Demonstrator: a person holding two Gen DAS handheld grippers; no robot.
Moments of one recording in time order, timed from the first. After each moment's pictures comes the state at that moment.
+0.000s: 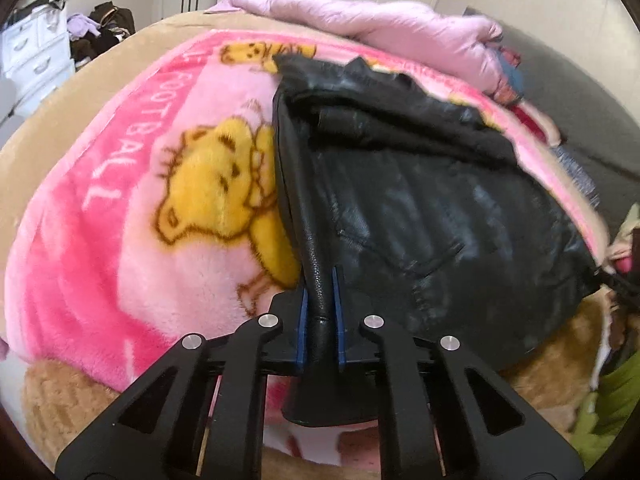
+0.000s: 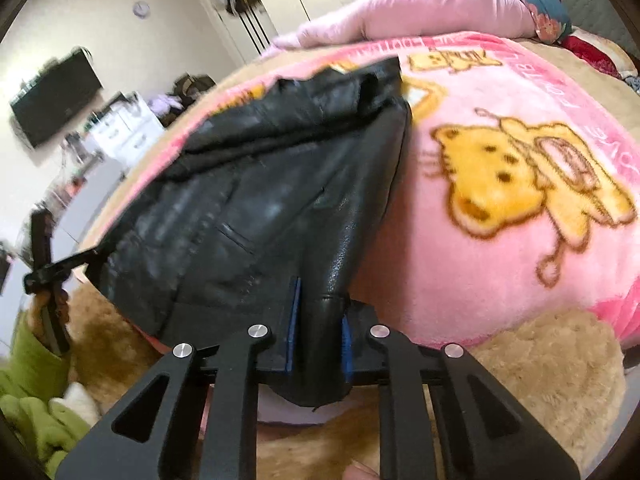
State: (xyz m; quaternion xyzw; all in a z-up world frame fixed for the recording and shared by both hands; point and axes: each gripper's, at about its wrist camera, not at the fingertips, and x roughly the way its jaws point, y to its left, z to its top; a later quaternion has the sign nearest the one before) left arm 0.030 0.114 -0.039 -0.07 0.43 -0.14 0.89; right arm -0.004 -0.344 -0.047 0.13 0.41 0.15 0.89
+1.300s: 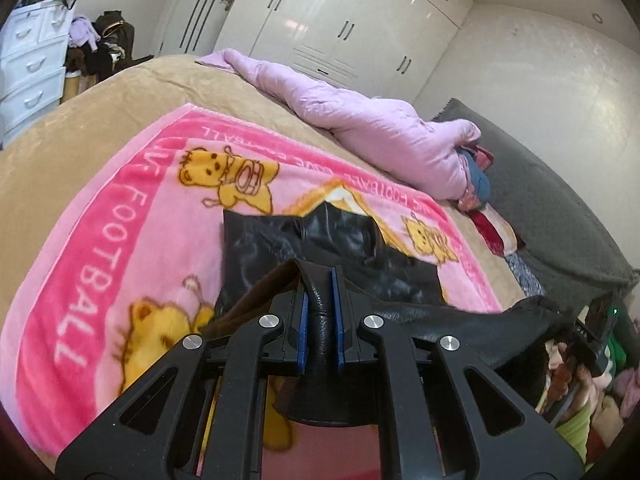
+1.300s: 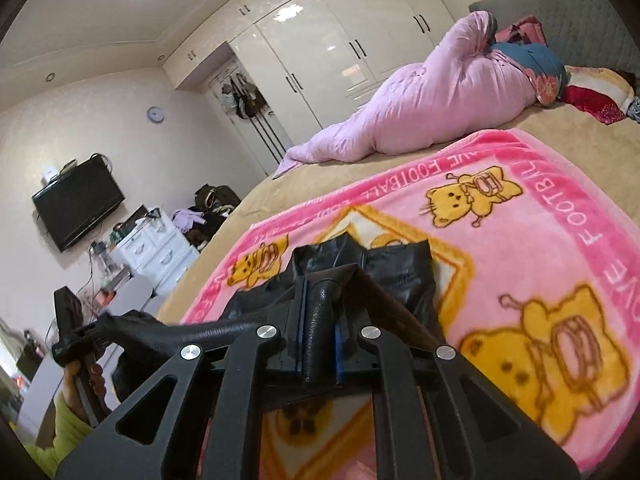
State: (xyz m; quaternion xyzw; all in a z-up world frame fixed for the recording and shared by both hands) left arm 0.151 0.106 0.084 -0.19 0.33 -0.17 0.91; right arm 0.117 -0.384 0.088 0.22 0.25 0.15 0.93
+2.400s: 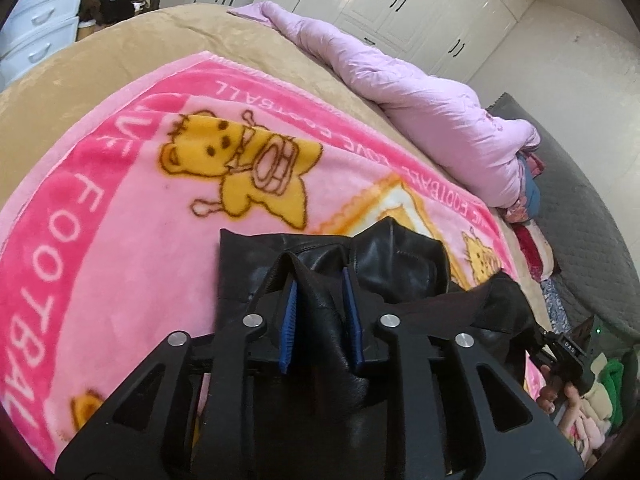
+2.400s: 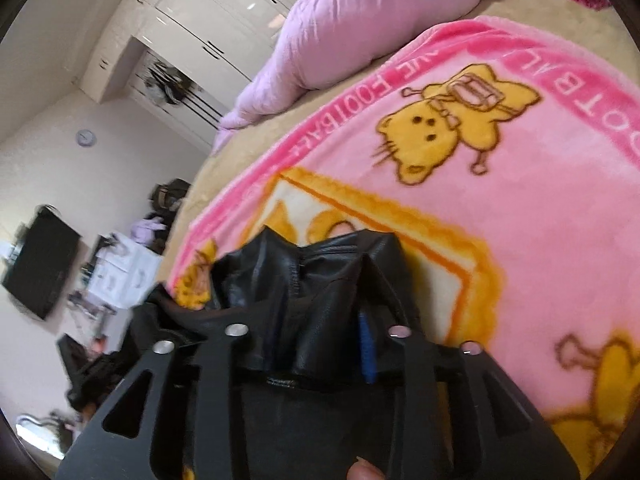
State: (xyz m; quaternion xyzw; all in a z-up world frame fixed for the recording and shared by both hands) left arm 0.312 0.092 0.011 -0.22 0.40 -0.12 0.88; right arm 0.310 -0.420 -0.027 0.35 0.36 0.11 0.86
